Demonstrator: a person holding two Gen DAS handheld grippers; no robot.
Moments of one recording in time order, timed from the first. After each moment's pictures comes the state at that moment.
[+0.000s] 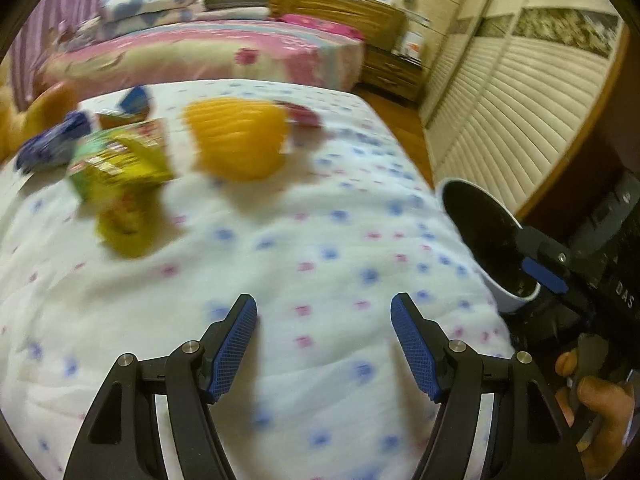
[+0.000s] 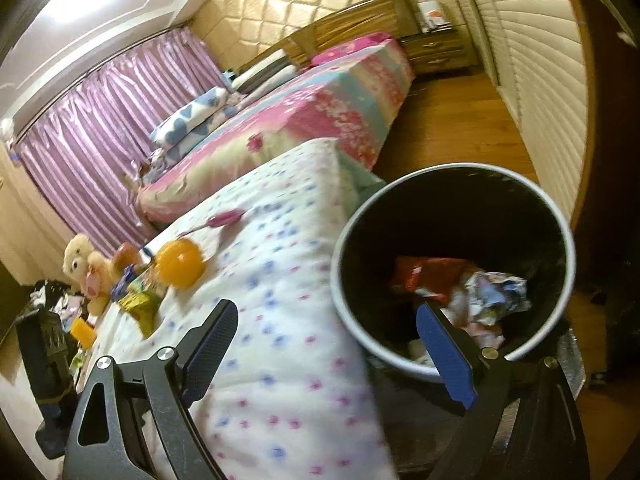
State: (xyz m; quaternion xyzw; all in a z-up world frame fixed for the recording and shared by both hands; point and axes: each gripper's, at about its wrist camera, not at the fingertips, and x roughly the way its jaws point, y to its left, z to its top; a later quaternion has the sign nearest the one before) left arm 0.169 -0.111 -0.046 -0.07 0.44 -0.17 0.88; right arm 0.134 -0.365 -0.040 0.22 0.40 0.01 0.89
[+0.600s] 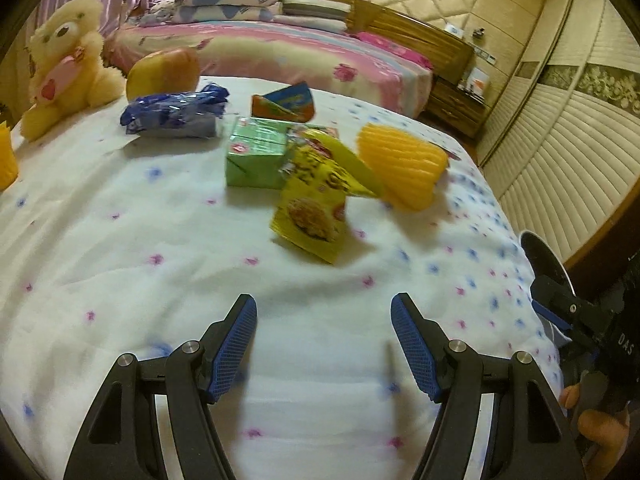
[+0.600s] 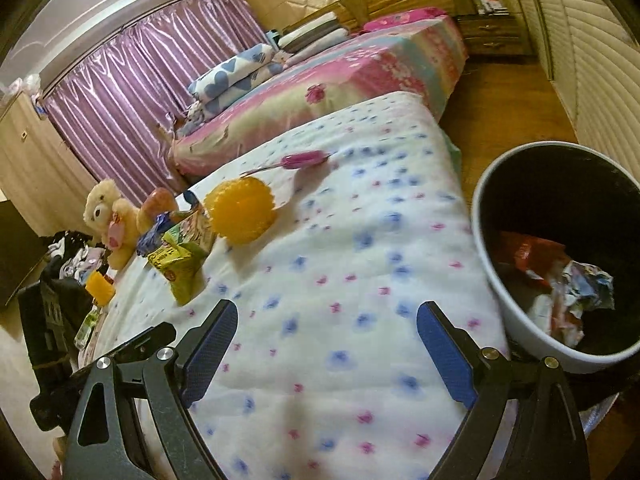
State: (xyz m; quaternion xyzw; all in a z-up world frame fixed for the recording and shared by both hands) left arm 0.162 -0.017 -0.043 -0.12 0.43 -0.07 0.89; right arm 0.166 -0.286 -0.058 0.19 0.44 0.09 0.87
